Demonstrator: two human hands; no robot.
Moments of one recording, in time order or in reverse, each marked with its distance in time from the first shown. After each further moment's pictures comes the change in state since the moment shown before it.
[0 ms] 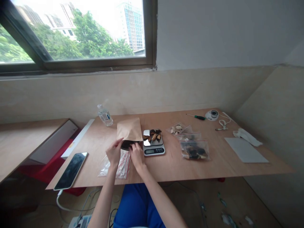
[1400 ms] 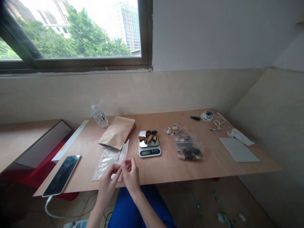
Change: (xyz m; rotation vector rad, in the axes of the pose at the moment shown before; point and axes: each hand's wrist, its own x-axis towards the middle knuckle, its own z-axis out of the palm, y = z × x) left_hand -0.082 0.045 -0.054 -0.139 -0.450 -0.053; right_hand -0.063 -0.040 -0.025 0.712 0.049 0.380
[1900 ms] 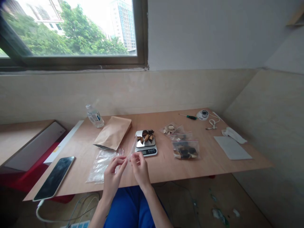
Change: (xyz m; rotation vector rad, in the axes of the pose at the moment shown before) left_hand 0.015 0.030 0.028 -0.120 0.082 0.052; right_hand 0.016 -0.024 -0.054 0.067 -0.003 -0.023
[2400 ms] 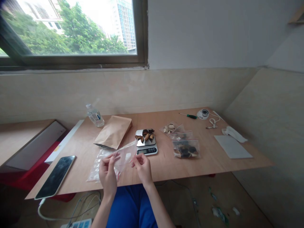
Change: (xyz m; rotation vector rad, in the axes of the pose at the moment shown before) left_hand 0.001 0.002 0.008 -0.263 0.406 -0.131; right_hand -0.001 0.009 -0.006 0.091 0.009 0.071
